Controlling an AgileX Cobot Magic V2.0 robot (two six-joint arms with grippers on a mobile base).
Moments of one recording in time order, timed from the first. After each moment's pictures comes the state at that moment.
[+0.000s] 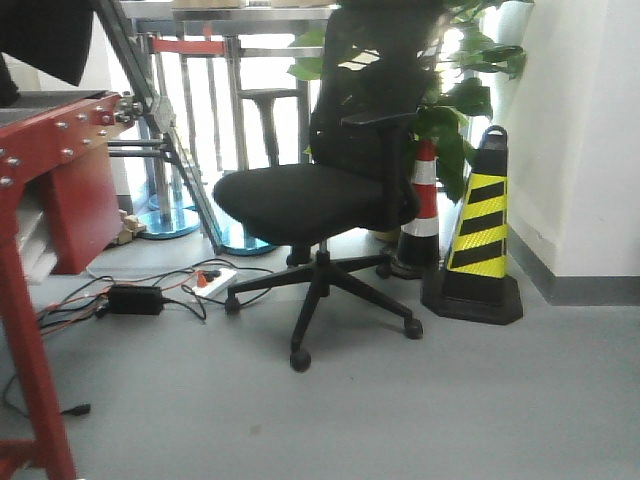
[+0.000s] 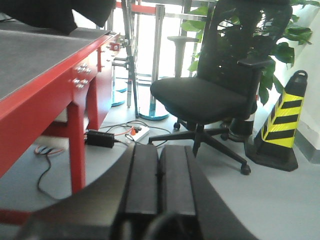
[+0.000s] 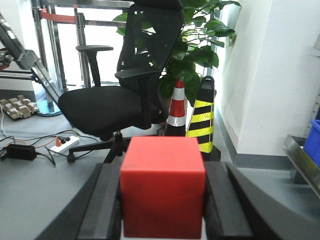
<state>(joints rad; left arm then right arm) -0.05 -0.02 0.03 -0.06 0.06 -0.02 -0.01 0.34 -0.32 0.05 0.09 -0.03</state>
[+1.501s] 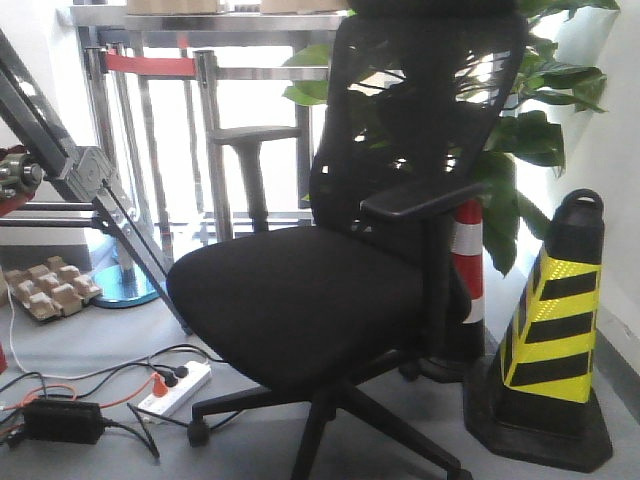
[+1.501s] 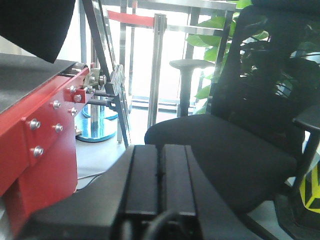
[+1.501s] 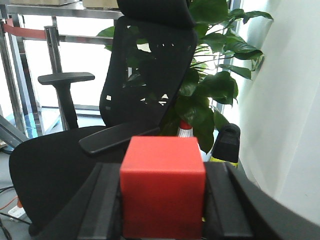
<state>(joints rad) -0.05 -0.02 0.03 -0.06 0.06 -0.02 -0.01 0.34 -0.32 0.05 0.09 -0.03</state>
